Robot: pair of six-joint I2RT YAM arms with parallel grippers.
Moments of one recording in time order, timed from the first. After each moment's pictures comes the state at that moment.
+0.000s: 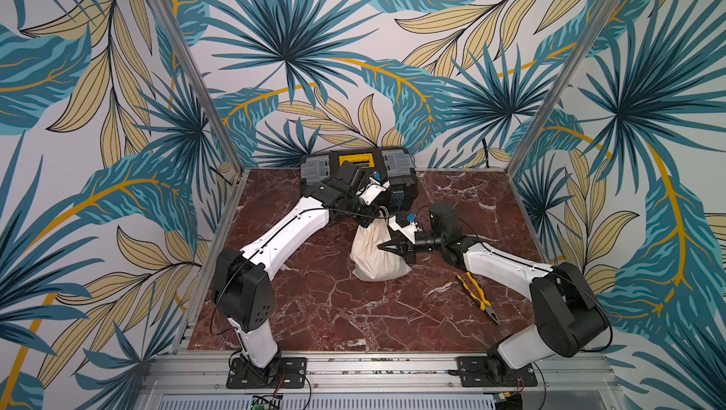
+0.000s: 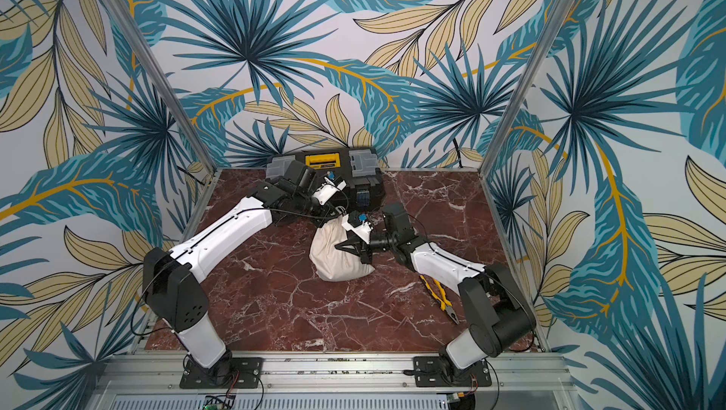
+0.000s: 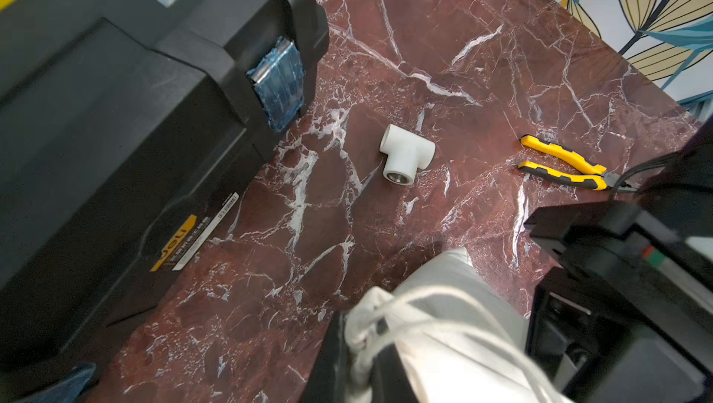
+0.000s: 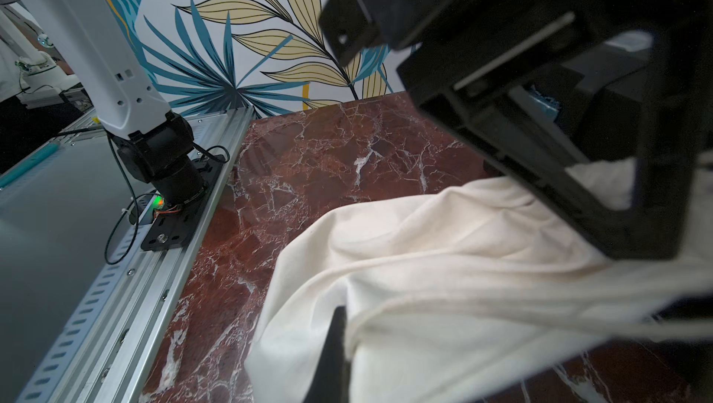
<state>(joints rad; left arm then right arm) -0.53 1.75 1.61 -0.74 0.31 0.11 0.62 1.53 0.85 0.22 -0.92 -0.27</state>
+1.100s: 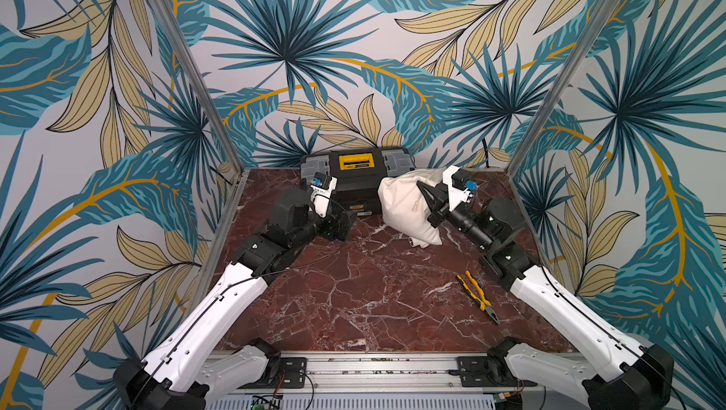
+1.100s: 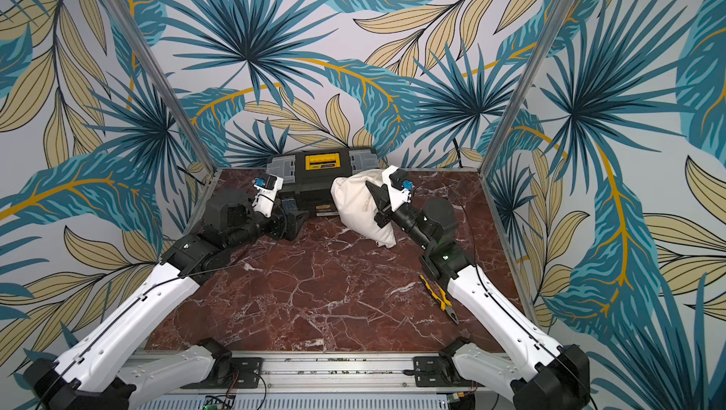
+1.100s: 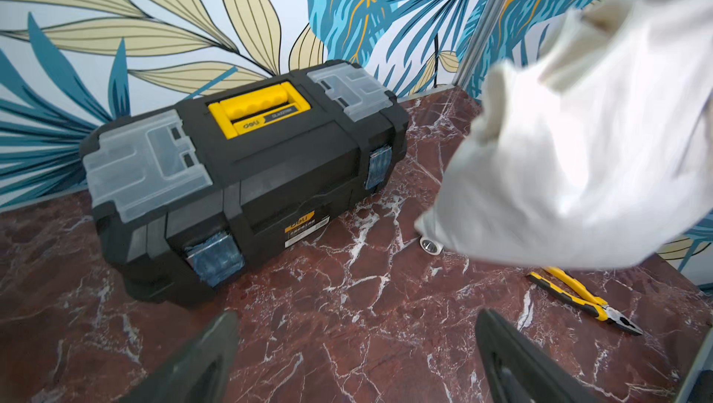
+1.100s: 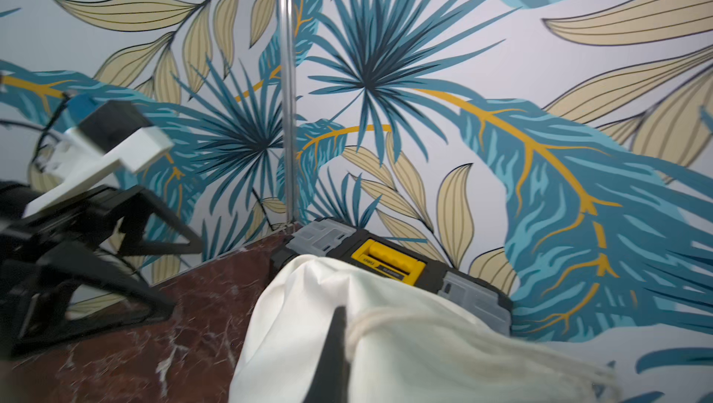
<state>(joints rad) -0.48 1.07 1.10 -0.45 0.07 -0.16 0.63 1.11 0.98 0.29 -0.10 -0.06</state>
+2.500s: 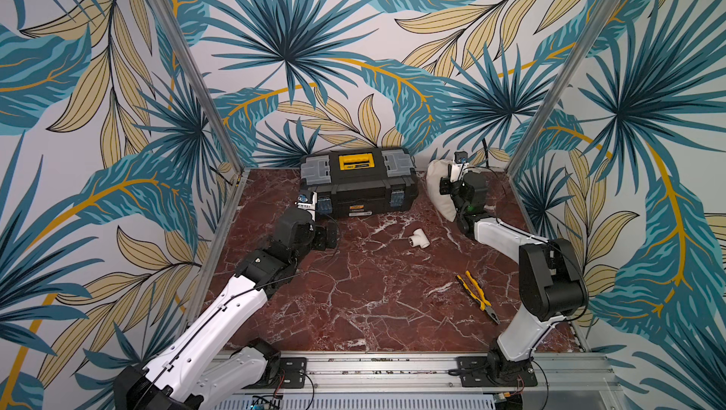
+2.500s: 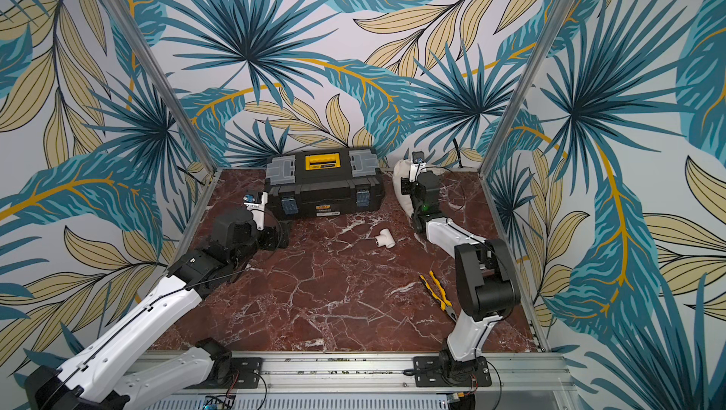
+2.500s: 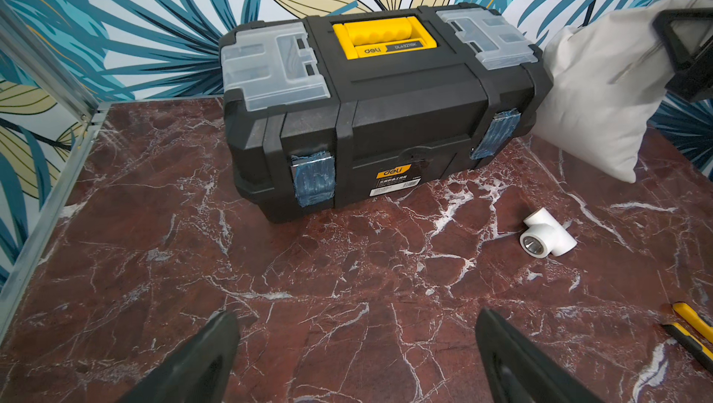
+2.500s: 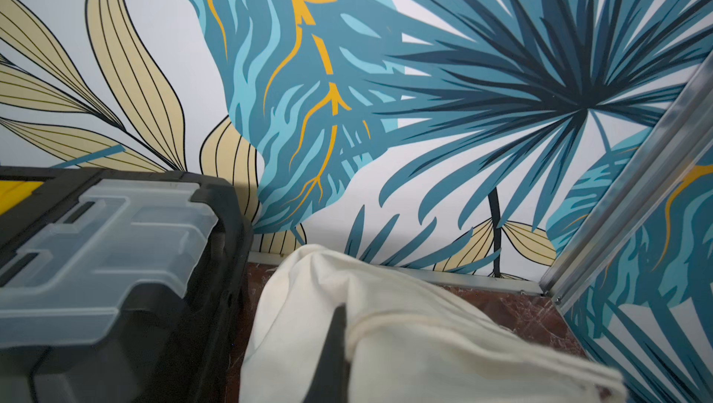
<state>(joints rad) -0.48 1.01 0.93 -0.44 -0.22 -0.26 0.31 1.77 1.08 0.62 0.20 -0.09</state>
